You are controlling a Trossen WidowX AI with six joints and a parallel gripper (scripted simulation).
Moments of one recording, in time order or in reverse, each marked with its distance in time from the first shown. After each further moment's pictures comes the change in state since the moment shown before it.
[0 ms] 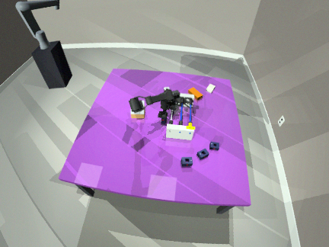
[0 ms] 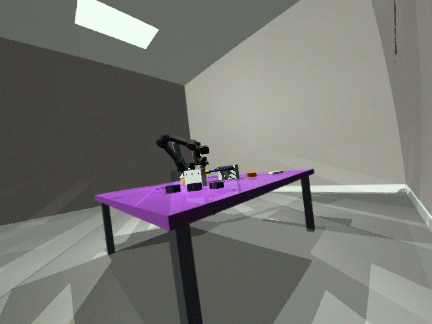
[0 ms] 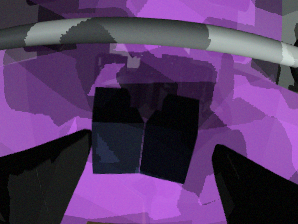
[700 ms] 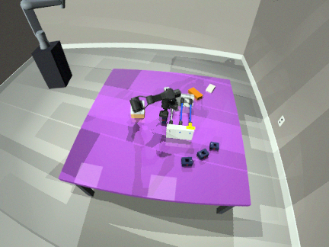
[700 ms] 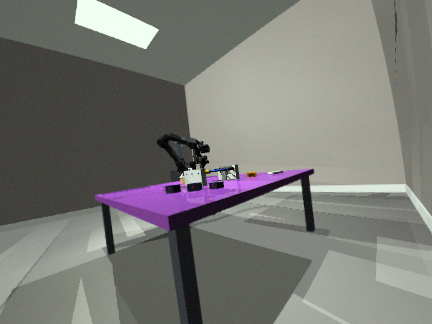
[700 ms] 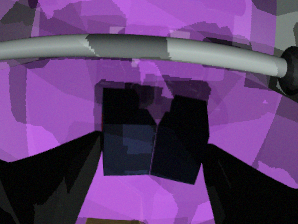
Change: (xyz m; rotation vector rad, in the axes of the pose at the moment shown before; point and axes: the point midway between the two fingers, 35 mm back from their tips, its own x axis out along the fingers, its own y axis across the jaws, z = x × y) arm -0.010 0.000 0.007 -0.007 0.006 -0.005
